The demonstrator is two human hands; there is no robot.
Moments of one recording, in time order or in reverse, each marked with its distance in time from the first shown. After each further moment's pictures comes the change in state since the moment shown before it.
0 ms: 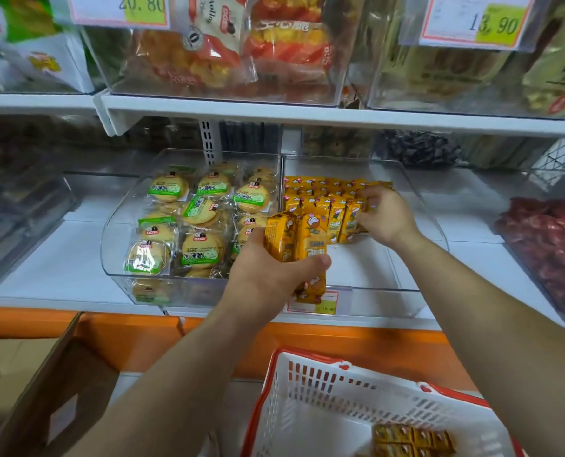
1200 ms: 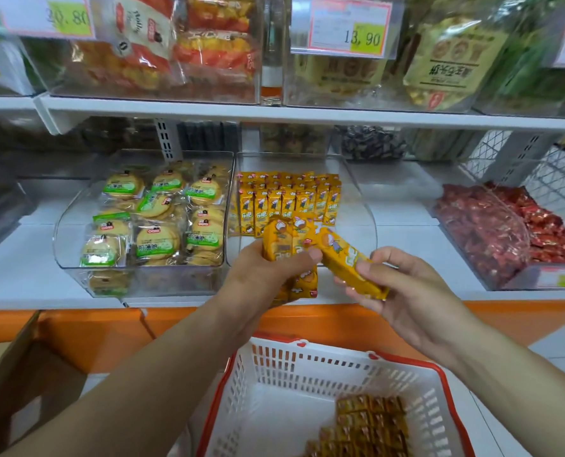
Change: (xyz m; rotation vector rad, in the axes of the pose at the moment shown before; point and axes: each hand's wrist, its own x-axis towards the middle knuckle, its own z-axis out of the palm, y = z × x) left_hand -0.041 0.013 0.061 -0.280 -0.213 -0.098; right_hand -0.206 -0.007 -0.116 1.259 -0.304 0.320
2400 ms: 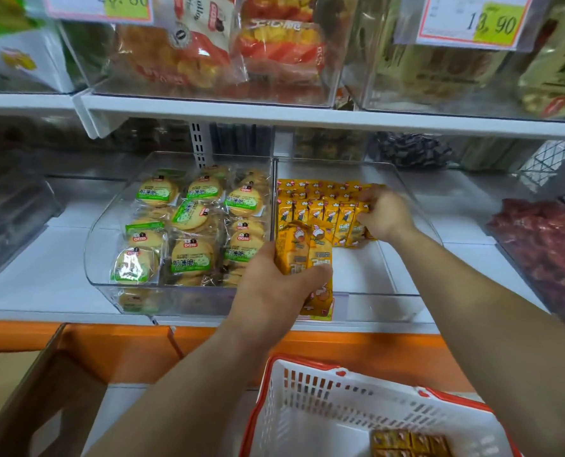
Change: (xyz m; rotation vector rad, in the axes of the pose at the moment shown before) left_hand 0.030 -0.002 -0.055 0.085 0.127 0.104; right_hand 0.264 0.018 -0.002 -1.334 0.326 -0.264
